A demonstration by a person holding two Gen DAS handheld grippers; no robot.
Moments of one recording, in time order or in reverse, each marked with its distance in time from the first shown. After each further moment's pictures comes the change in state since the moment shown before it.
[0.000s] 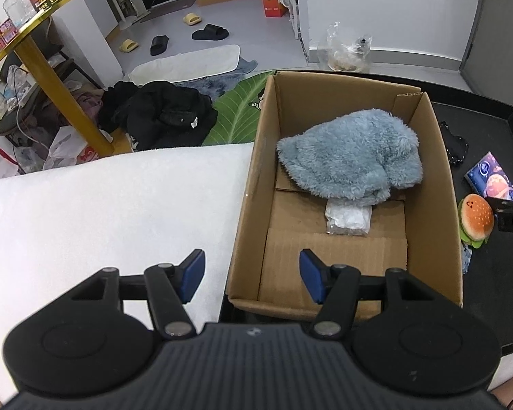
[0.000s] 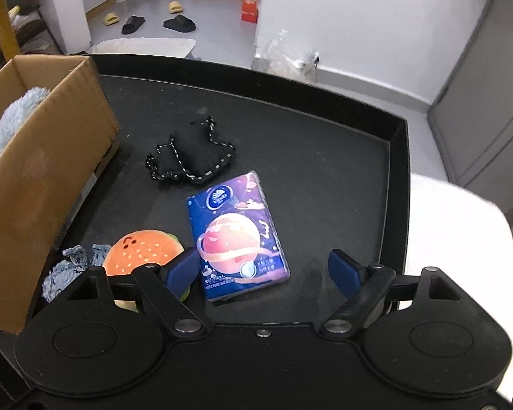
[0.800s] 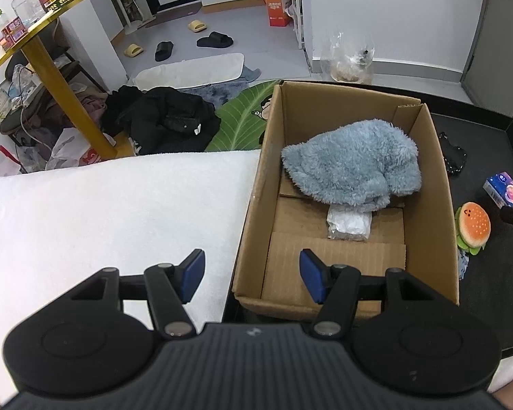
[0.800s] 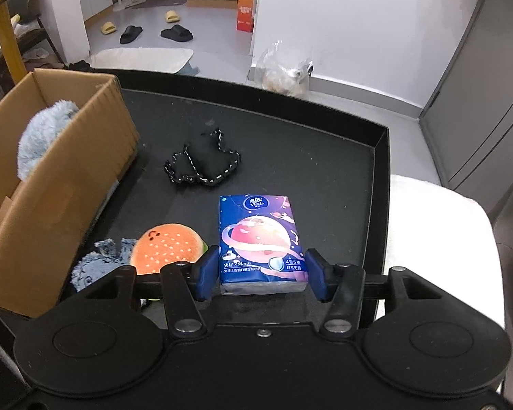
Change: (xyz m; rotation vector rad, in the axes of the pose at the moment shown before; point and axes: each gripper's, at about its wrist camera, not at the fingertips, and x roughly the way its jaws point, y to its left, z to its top) left arm -0.008 0.005 -0.005 -0.029 -0.035 -0.006; right arm -0.040 0.004 -0.003 0.028 -0.018 -0.008
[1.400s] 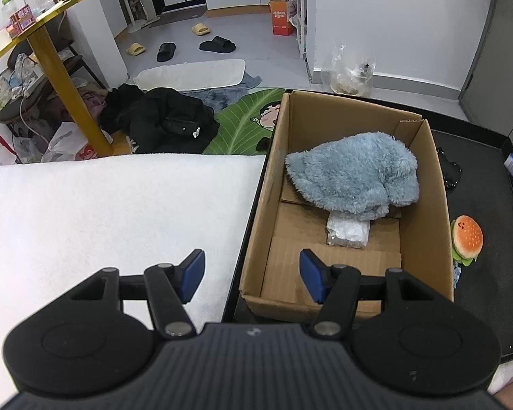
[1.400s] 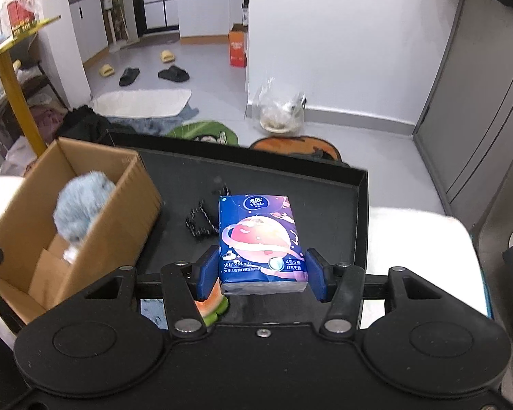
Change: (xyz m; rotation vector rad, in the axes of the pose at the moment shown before) left arm -0.003 0.012 -0.003 -0.058 -0.025 -0.036; right arm -0.047 -0.007 0.022 0.083 -0.112 0.023
